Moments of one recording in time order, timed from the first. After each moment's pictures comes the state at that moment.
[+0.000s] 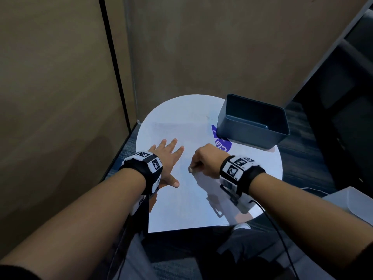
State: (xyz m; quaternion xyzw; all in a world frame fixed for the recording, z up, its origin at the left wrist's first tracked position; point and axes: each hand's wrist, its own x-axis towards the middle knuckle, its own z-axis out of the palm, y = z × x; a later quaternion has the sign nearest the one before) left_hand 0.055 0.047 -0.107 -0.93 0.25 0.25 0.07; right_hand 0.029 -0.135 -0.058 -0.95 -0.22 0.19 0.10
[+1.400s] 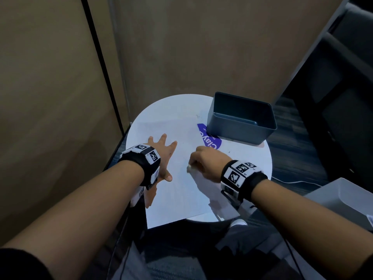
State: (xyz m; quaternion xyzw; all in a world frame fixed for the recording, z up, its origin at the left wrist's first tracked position) left_hand 0.065 0.029 -0.096 -0.94 0.20 0.27 0.08; right_hand 0.003 -0.162 -0.062 -0.96 -0.20 0.15 0.11
